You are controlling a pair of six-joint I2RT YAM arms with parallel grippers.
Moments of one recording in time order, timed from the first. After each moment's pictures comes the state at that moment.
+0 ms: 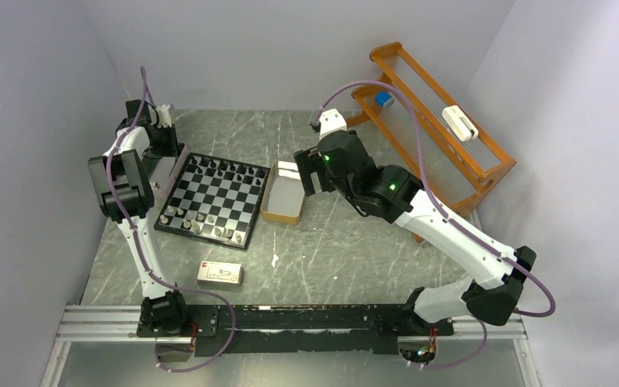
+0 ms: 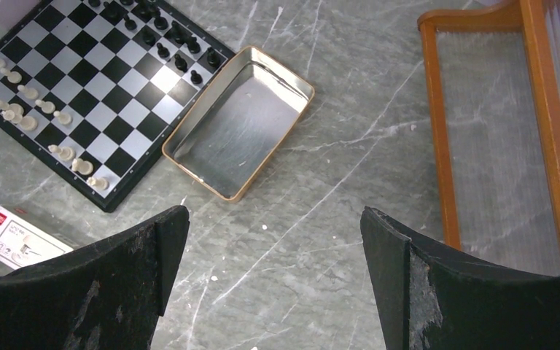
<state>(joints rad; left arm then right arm) 0.25 2.31 1.82 -0.49 0.31 0.17 0.93 1.35 1.51 -0.74 0.46 0.20</state>
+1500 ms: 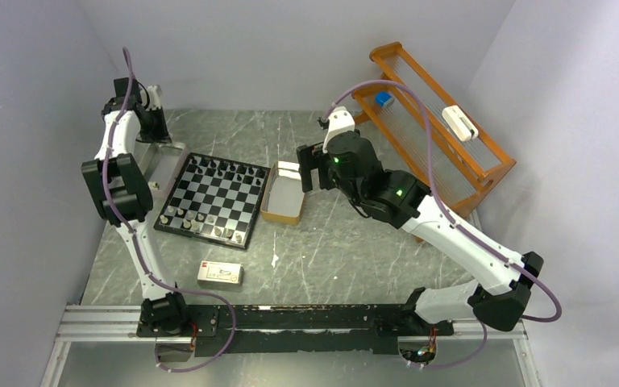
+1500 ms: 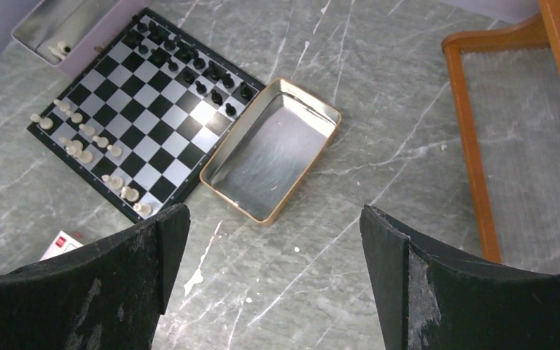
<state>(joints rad) 0.24 2.25 2.01 -0.74 0.22 0.05 0.93 1.30 1.46 -0.63 0.44 0.25</state>
